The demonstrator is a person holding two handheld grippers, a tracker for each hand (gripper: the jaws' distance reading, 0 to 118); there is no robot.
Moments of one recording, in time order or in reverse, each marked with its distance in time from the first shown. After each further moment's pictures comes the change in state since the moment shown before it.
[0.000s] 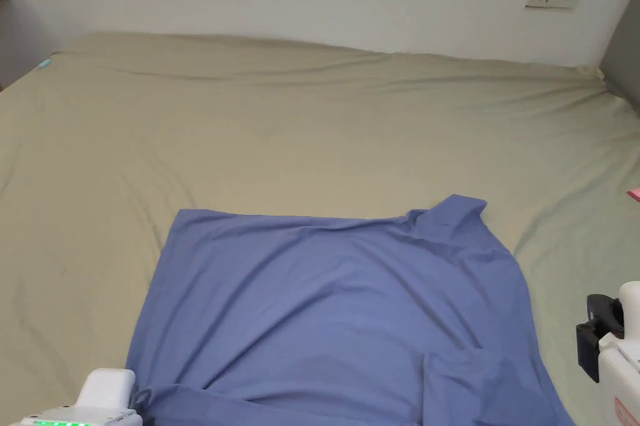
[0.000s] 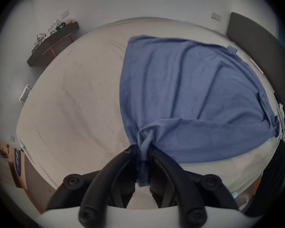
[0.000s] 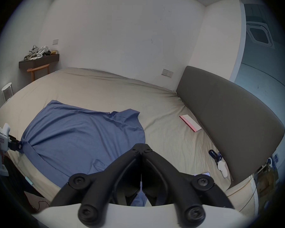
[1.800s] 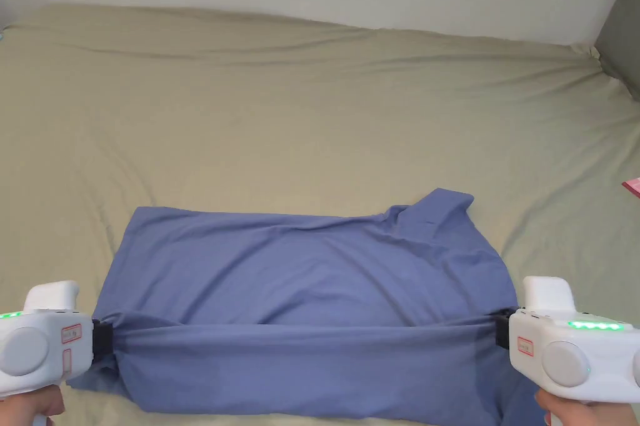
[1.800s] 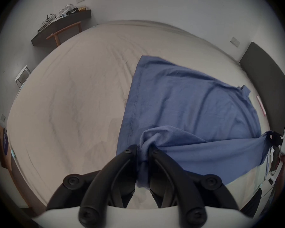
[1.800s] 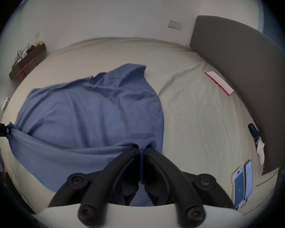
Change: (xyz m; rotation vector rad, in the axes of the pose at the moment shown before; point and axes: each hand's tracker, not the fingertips) left arm -0.013 0.132 -0.053 -0.030 -0.051 0.218; right arm 0.000 -0.042 -0.244 -0.367 0.134 -0.134
